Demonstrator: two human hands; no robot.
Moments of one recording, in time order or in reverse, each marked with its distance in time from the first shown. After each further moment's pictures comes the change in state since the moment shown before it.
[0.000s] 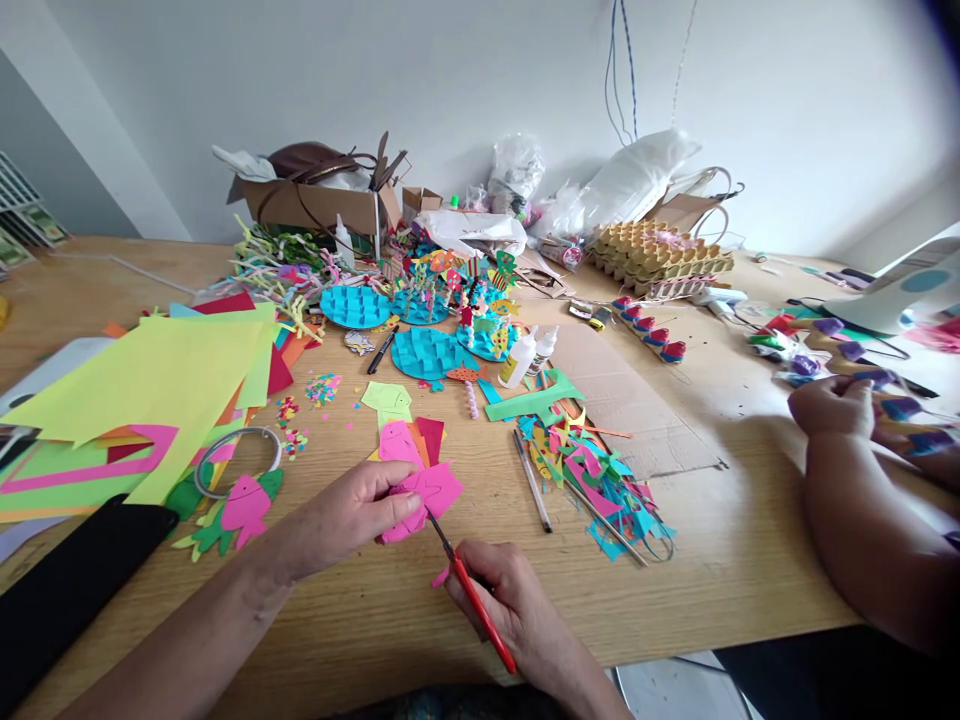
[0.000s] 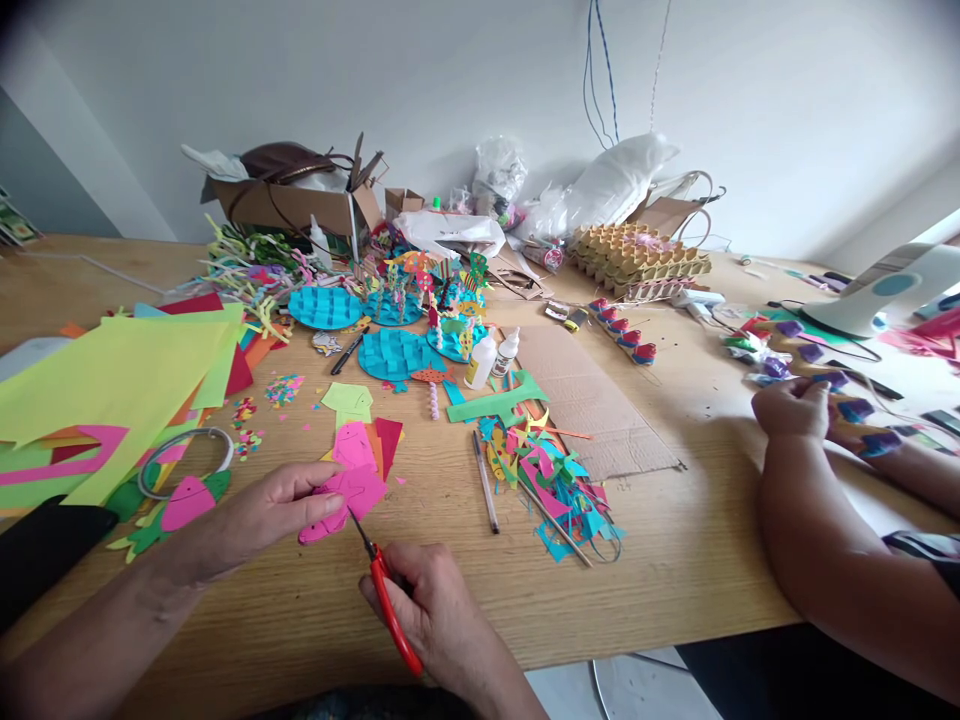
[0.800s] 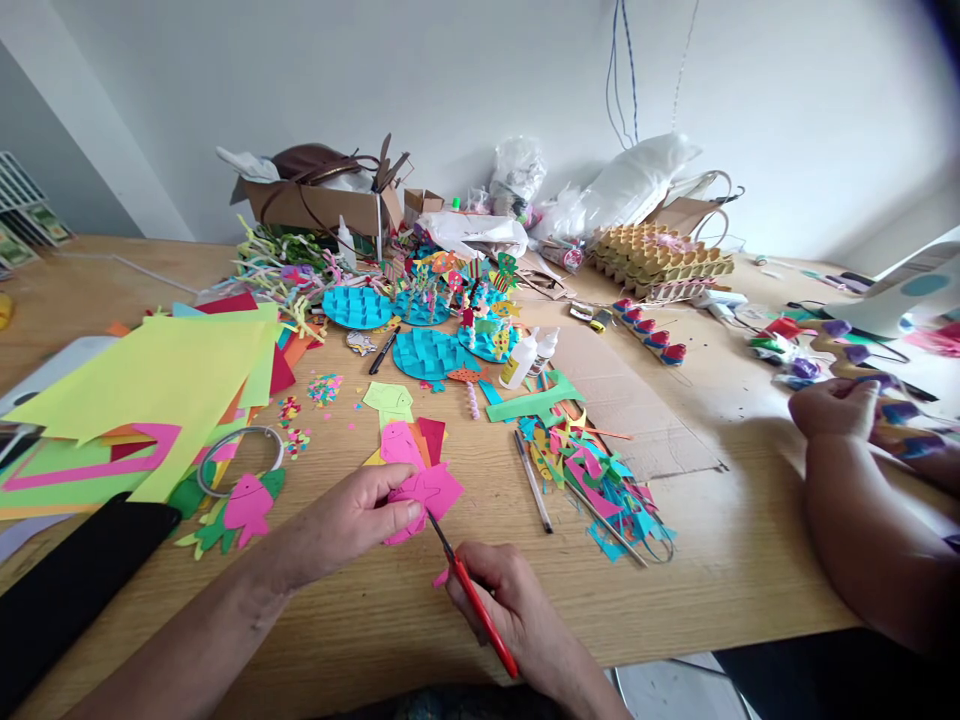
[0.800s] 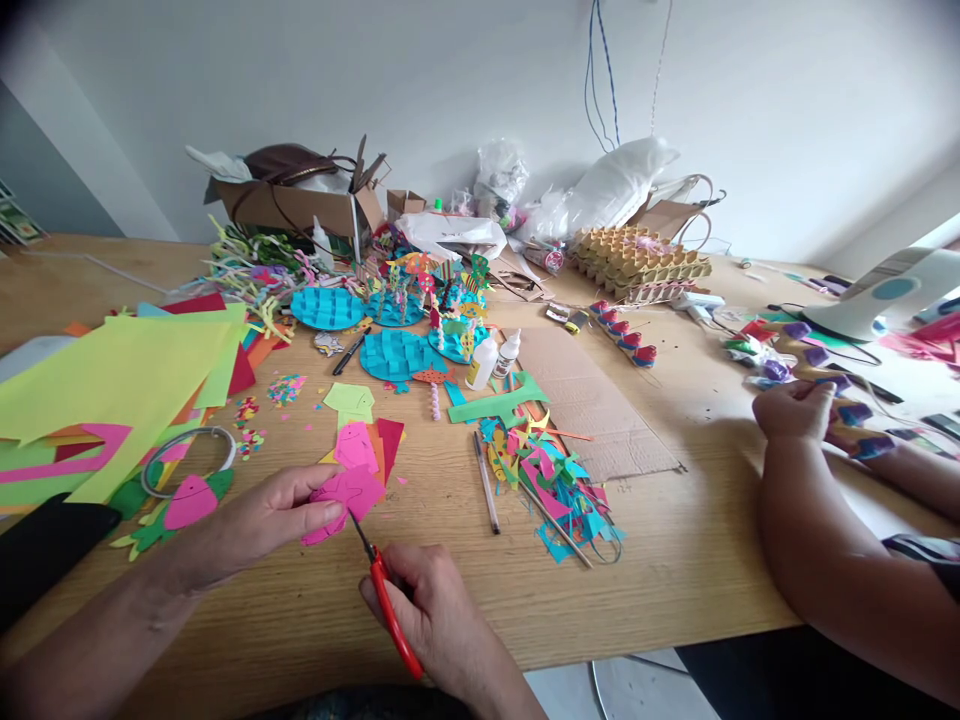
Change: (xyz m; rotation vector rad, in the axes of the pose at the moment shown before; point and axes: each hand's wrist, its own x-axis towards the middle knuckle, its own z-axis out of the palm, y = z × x) left_hand -0.006 0.005 0.001 0.025 0.007 -0.020; right_hand -0.002 0.000 0.002 -0.004 -0.002 0.012
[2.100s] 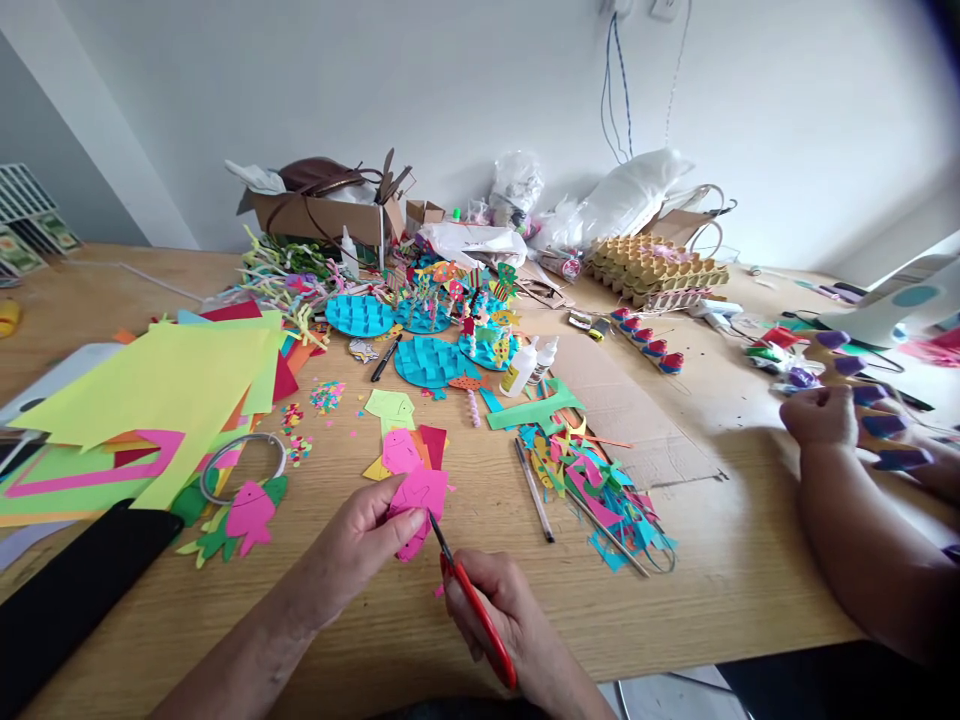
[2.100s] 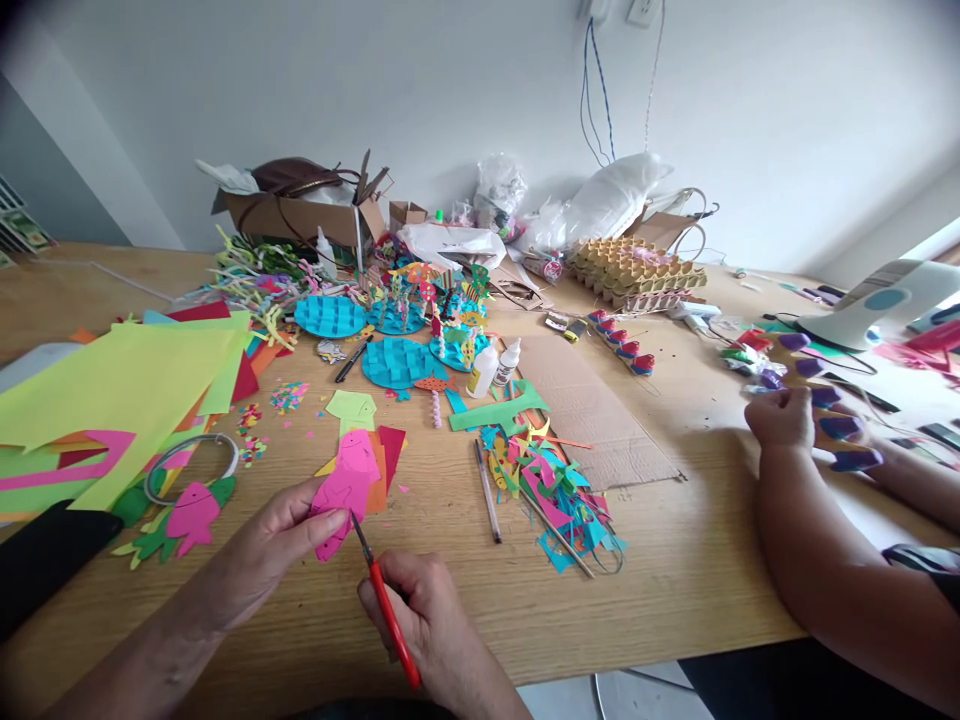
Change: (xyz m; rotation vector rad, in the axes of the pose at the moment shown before) left_hand -0.004 -0.012 0.023 -0.179 0.227 0.097; right_hand 0.002 0.007 0.013 0.280 0.011 0.084
